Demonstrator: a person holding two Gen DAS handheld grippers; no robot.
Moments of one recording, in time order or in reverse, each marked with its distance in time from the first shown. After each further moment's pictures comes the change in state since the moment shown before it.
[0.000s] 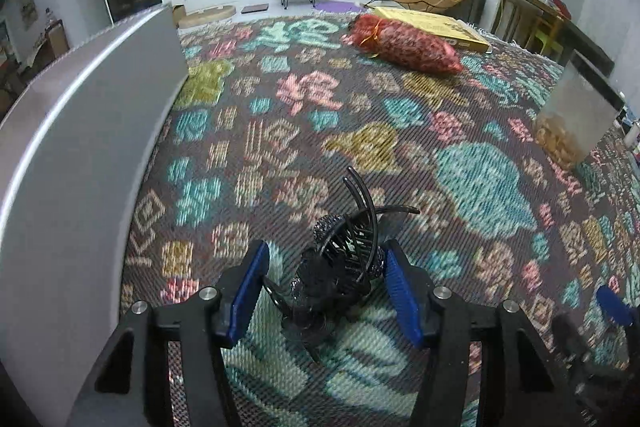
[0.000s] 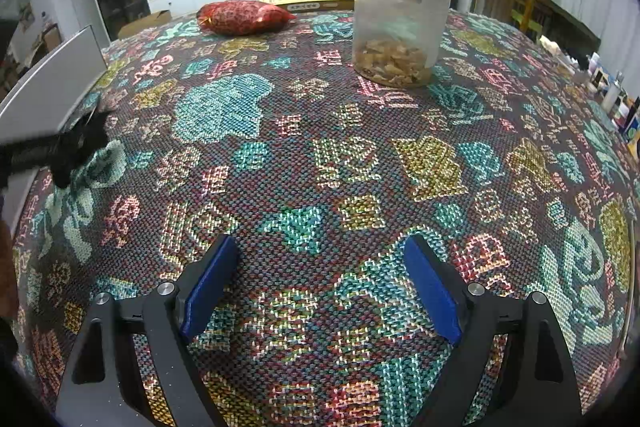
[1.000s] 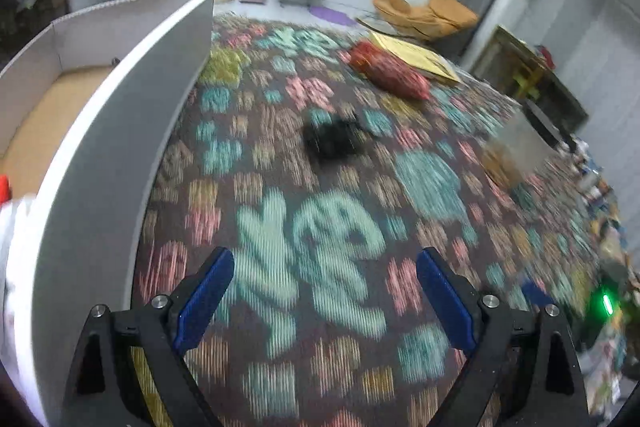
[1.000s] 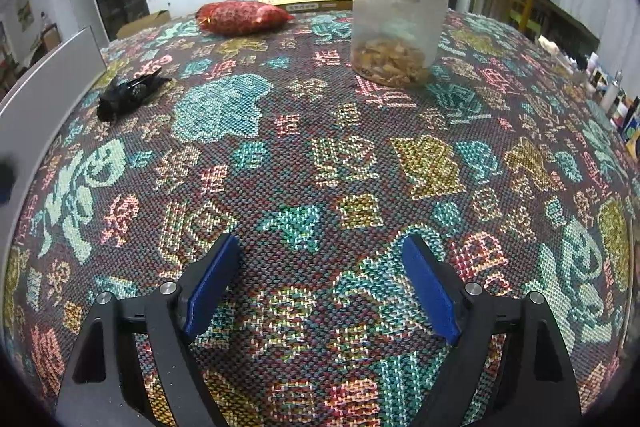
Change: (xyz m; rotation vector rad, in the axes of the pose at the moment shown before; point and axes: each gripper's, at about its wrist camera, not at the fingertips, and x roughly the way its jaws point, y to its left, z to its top) left arm -0.061 0.025 -0.011 -0.153 -0.028 -0.150; right arm -0.001 -0.001 0.000 -0.001 -0.001 0.002
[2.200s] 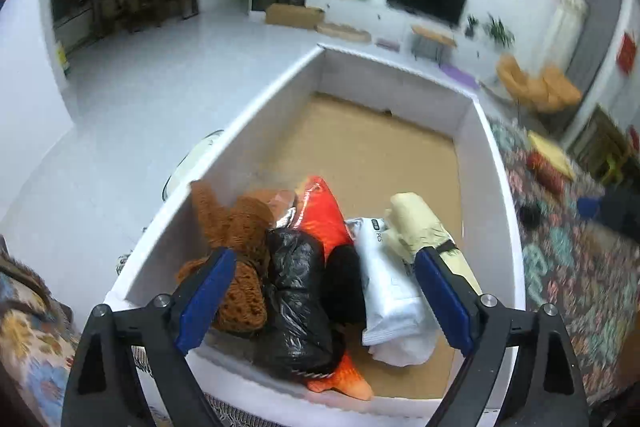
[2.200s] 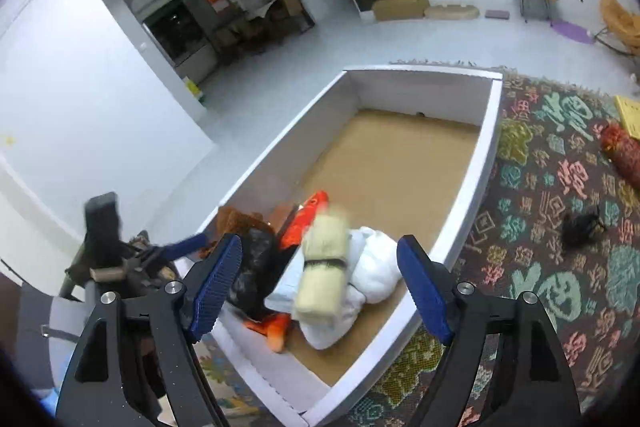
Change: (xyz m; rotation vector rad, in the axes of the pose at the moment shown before) left arm -0.217 0.240 -0.044 -0.253 -0.165 0.316; right arm -0.150 0.295 0.076 -0.364 0.023 0.792
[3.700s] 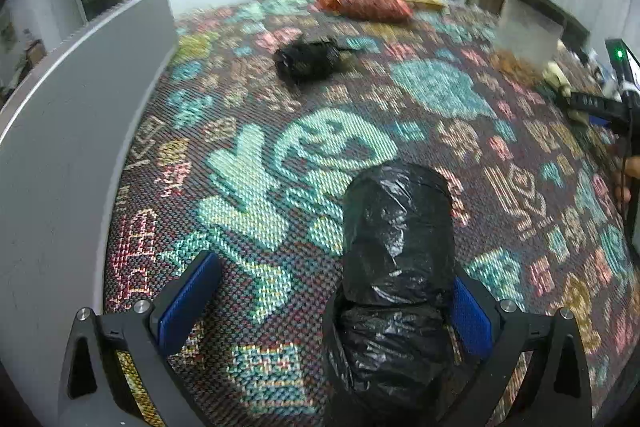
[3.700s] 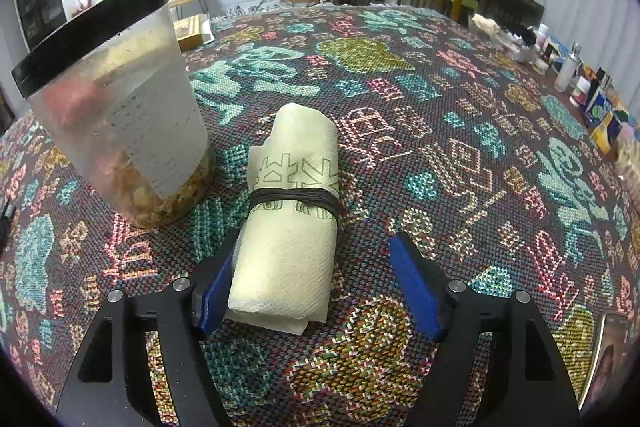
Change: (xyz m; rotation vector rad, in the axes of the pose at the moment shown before) left arm 0.142 -0.300 -0.125 0.533 0.196 -0.229; right arm -0.166 -0.454 -0.155 0.526 -0.070 -0.899
